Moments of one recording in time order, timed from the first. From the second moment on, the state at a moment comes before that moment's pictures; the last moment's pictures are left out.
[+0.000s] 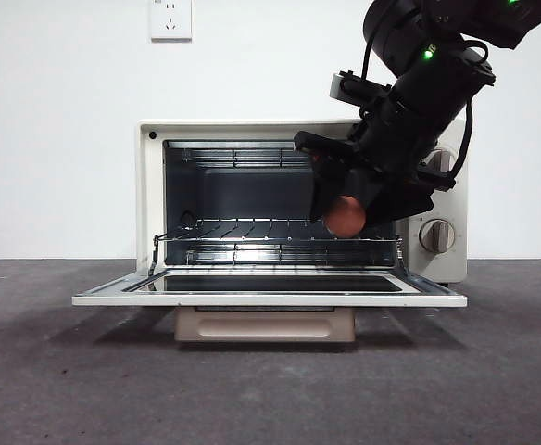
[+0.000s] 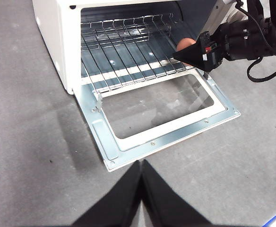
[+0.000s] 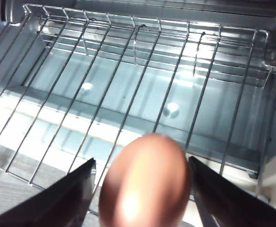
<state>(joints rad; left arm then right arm) -0.37 0.71 0.94 -0.79 0.23 -0.09 0.49 1.68 1.06 -0.03 -0.05 0.29</state>
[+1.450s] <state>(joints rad) -0.13 1.17 0.75 -0.26 0.51 -0.15 0.58 0.91 1.06 -0.62 -0.05 0.25</state>
